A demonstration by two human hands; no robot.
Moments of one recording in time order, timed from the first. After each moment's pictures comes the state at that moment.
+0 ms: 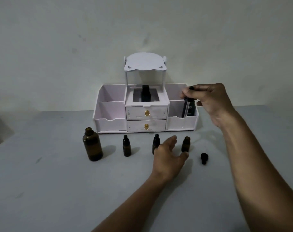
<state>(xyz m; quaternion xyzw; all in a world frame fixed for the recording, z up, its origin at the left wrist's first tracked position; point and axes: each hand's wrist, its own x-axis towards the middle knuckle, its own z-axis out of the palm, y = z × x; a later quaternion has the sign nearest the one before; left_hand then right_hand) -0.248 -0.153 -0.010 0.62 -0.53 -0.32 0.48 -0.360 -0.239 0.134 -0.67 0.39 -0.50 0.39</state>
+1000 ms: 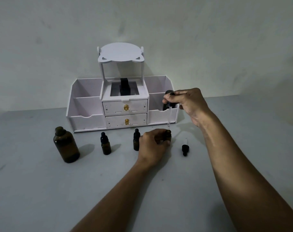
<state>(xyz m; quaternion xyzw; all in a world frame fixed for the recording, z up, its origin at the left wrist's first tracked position) -0.250 -0.190 -0.025 0.60 -0.57 -0.26 0.50 -0.373 -0.257 0.100 -0.63 0.43 -0.46 0.44</state>
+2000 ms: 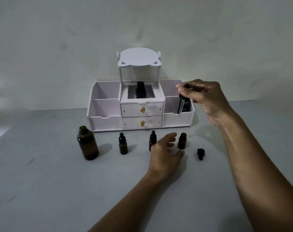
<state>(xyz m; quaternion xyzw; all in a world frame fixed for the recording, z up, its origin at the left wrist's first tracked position) -0.242 -0.156 -0.020 0.61 -0.58 -0.27 0.47 -0.365 -0.238 0.124 -0.69 0.33 -0.51 0.40</state>
